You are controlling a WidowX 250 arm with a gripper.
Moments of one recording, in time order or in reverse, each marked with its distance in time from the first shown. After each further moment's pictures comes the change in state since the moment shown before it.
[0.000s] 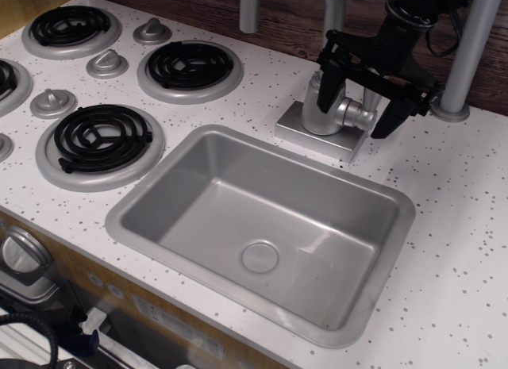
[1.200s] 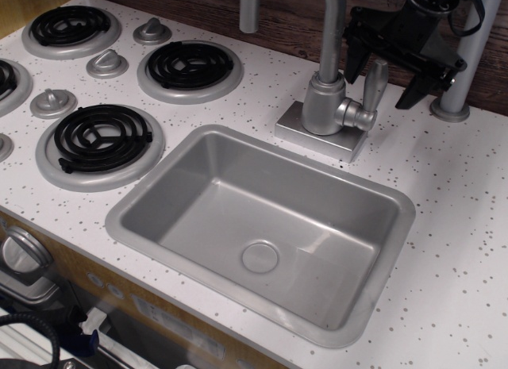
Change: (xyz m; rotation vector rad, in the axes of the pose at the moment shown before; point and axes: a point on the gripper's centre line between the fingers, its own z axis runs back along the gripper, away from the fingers) arm 0.038 -0.008 0.014 -0.002 -0.242 -0.051
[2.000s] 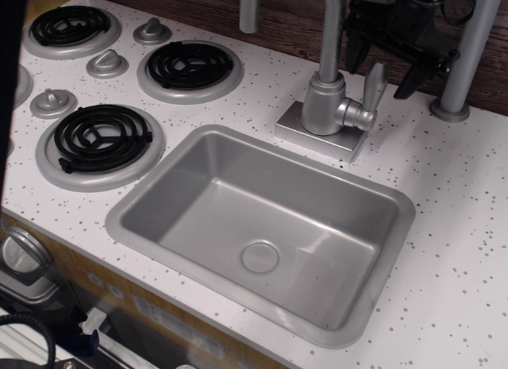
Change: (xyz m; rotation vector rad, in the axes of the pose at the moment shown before) arm 0.018 0.003 -0.020 -0.052 0.003 -0.014
